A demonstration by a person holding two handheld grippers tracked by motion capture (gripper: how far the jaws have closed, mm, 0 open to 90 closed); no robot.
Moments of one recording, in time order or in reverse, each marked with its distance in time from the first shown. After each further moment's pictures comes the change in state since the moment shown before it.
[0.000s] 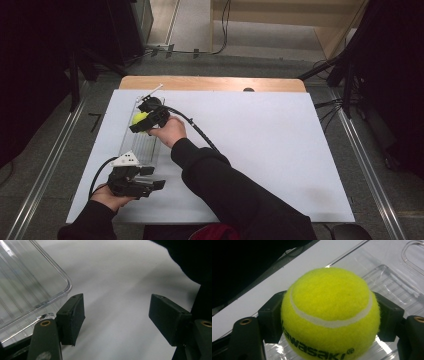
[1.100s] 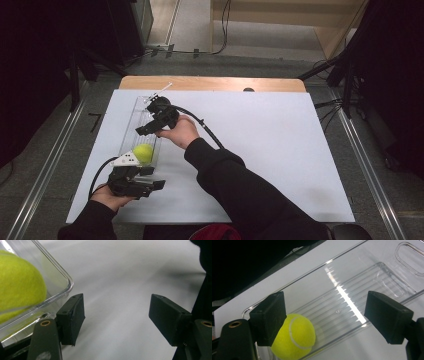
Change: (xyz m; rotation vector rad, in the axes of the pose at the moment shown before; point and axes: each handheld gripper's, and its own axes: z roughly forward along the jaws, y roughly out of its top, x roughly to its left) left arm 0.000 0.000 0.000 0.007 0.007 -0.001; right arm 0.002 -0.013 -0.041 -0.004 0.039 -0.057
